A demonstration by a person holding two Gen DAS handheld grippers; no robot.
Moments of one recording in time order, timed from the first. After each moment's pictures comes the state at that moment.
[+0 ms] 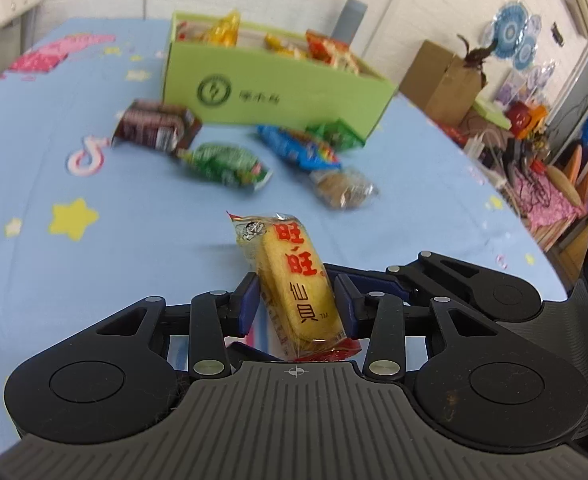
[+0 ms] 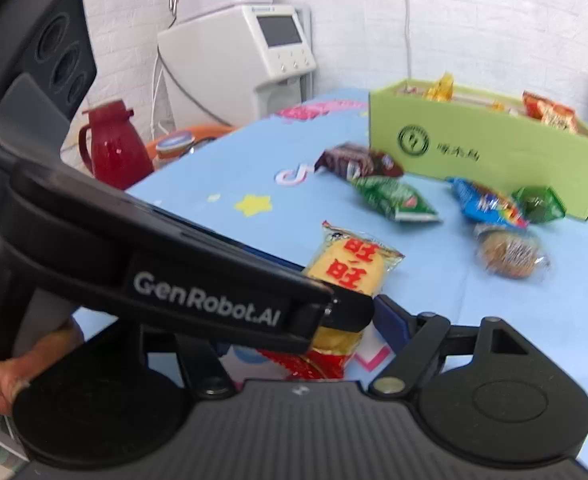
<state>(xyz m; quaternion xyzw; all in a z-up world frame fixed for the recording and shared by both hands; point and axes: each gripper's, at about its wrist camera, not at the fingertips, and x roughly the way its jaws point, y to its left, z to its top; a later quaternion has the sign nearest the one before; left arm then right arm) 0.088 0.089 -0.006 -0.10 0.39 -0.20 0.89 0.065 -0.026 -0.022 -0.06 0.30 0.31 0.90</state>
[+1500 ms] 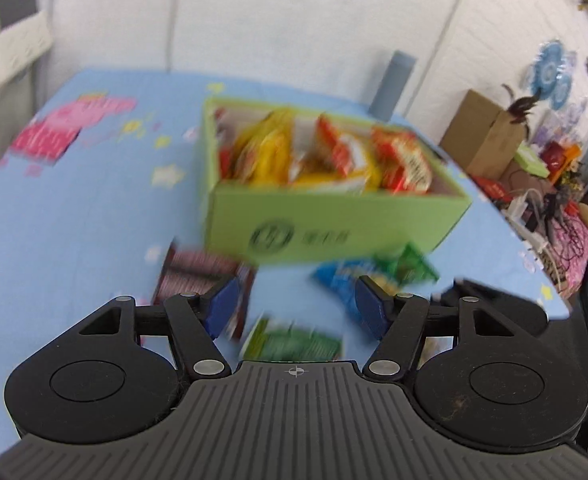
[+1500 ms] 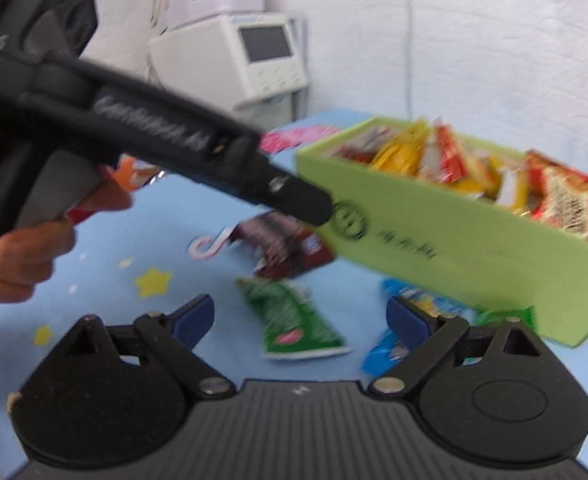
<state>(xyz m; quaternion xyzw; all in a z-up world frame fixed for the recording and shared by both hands) 0.208 0.122 0.015 -0.11 0.38 -0.14 0.91 0.198 -0.045 -0.013 -0.09 0.30 0.36 0.88</state>
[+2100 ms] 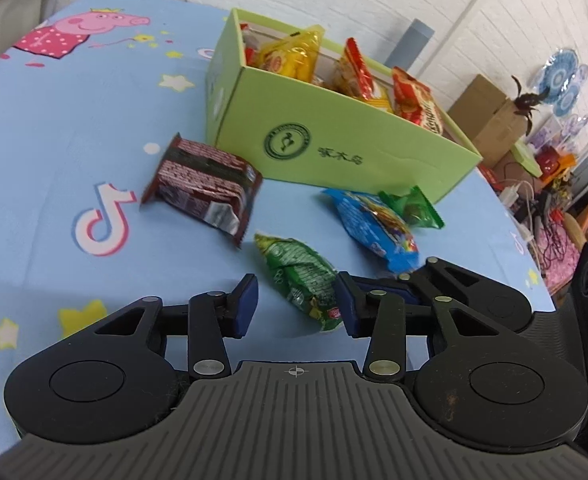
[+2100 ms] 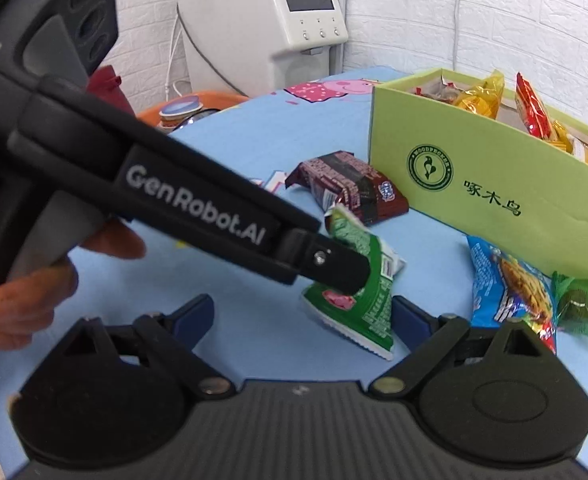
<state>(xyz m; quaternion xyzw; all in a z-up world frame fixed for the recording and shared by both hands) 0.195 0.127 -0.025 -0.16 0.42 -0.17 0.88 0.175 -0.002 -0.037 -0.12 0.34 0.37 0.86</state>
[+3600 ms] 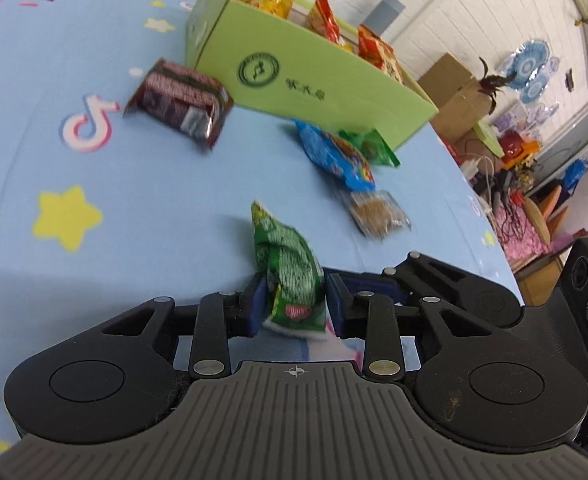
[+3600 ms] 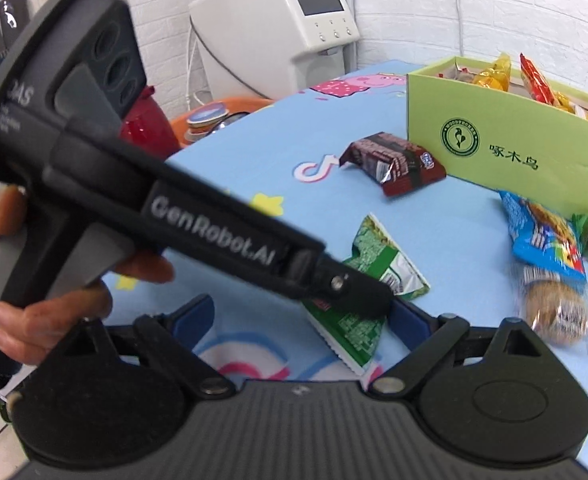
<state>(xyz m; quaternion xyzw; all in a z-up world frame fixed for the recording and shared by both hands) 0.146 0.134 -0.040 -0.20 0.44 -0.22 0.84 0.123 -0.014 -0.037 -0.07 0.35 0.39 0.85</state>
